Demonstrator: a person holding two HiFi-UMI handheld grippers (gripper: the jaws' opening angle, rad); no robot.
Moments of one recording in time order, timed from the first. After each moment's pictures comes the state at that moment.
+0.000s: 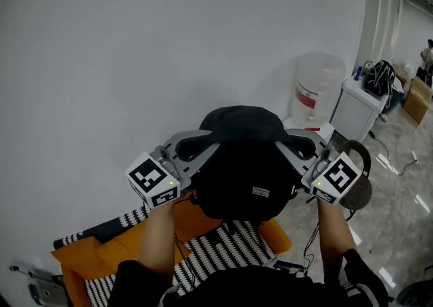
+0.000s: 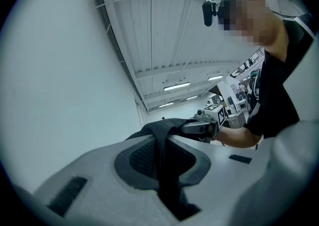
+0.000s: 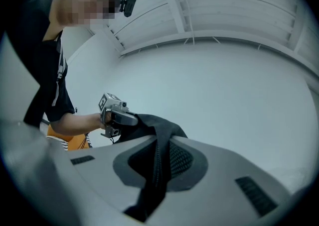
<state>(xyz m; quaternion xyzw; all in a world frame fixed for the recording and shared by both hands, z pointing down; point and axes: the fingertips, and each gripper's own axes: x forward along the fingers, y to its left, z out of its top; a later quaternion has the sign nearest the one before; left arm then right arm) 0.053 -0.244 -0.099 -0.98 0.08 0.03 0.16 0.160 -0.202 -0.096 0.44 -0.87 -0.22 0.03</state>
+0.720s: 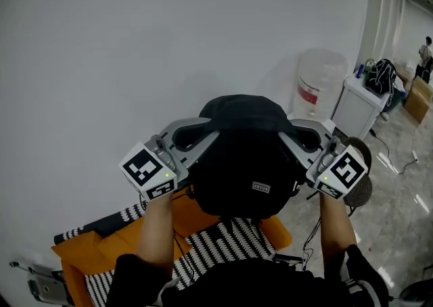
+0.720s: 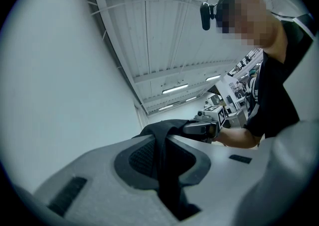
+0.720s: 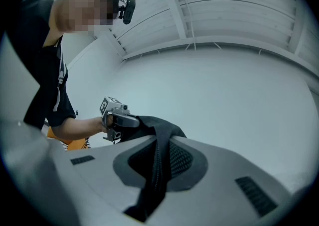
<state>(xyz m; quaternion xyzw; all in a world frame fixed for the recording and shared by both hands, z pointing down) 0.041 -0.230 -0.124 -0.98 0.08 0.04 0.19 0.147 -0.186 -0.118 0.43 -0.87 -0.24 0.01</state>
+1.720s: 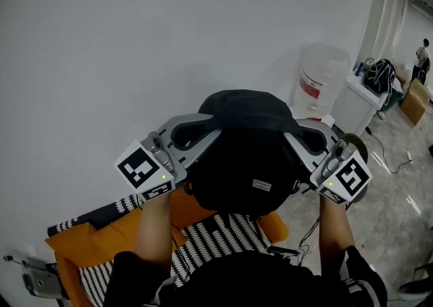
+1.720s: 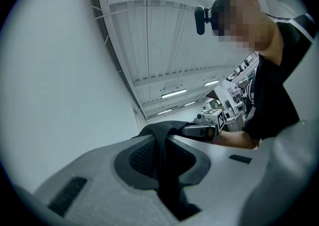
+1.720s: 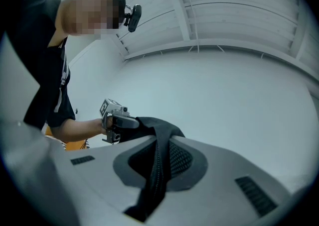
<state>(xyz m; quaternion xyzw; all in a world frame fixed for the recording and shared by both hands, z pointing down) 0.016 -0.219 -0.118 -0.98 0.06 0.07 0.19 0.121 -0.174 -0.115 0.43 -0.87 -0.25 0.01</state>
